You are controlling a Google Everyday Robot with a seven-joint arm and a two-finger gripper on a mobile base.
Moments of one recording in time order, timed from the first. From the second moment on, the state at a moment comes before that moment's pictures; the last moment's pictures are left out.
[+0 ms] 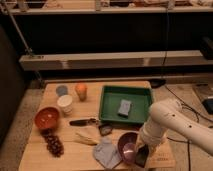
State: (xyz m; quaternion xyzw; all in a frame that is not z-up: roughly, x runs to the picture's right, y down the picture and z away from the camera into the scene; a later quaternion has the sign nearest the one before) arm 0.175 0.278 0.678 -0.31 -0.33 -0.46 0.77
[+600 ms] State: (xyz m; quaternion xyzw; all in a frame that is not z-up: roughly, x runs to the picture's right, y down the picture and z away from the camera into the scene) arm 0.168 0.244 0.714 -0.32 -0.32 -0.45 0.77
